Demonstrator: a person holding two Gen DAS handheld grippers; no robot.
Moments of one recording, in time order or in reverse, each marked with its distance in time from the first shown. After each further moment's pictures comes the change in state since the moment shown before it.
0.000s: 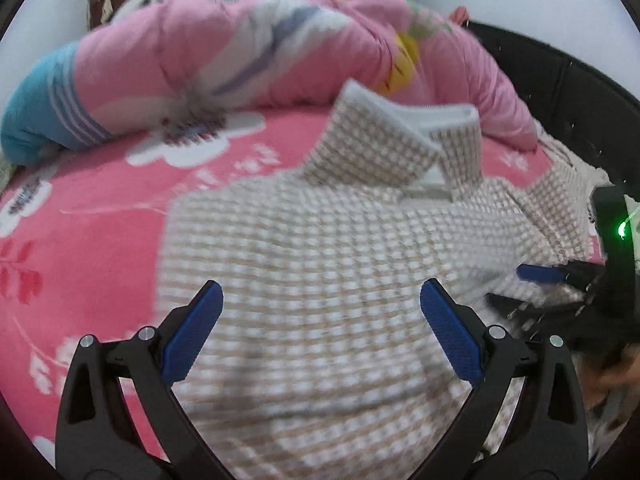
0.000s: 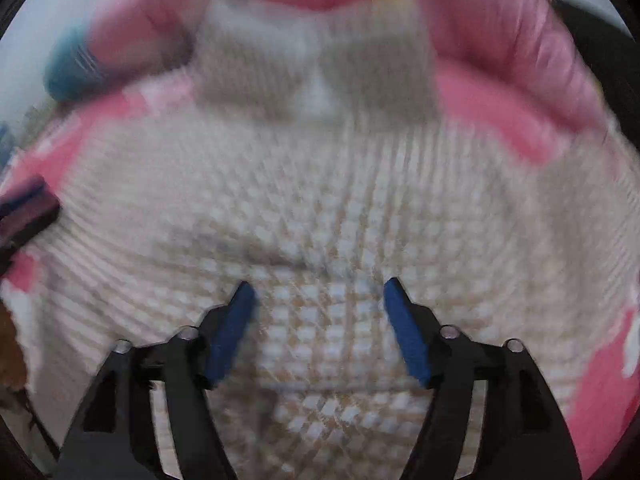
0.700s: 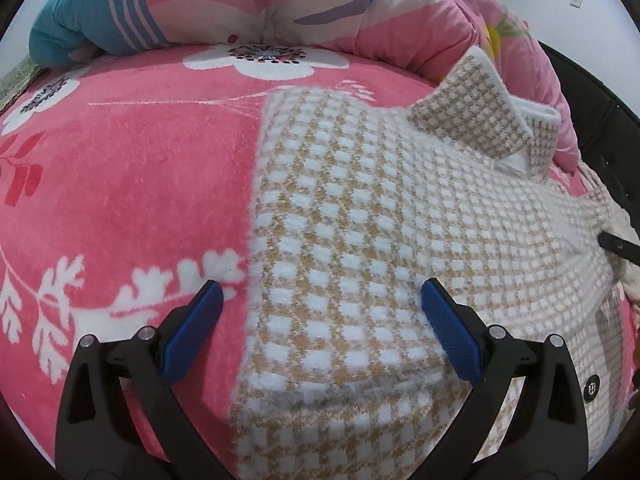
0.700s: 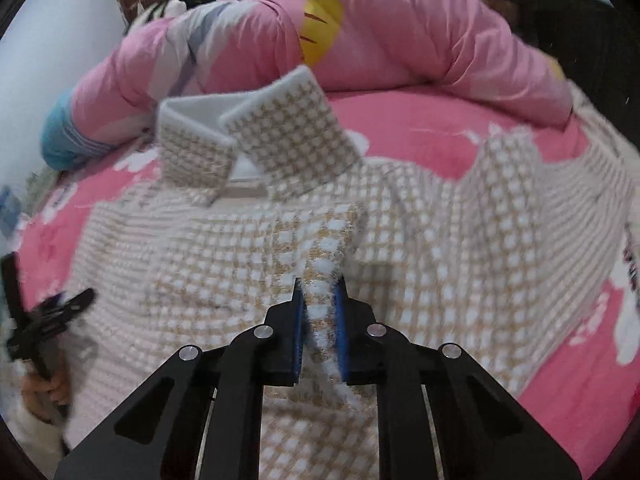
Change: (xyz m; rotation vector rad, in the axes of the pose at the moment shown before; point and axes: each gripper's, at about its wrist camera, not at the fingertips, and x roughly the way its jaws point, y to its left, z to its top) left arm 0.029 0.090 -0.050 -0.209 0.080 0.015; right arm -0.035 -0.061 0.009 0.093 -0.078 -0.039
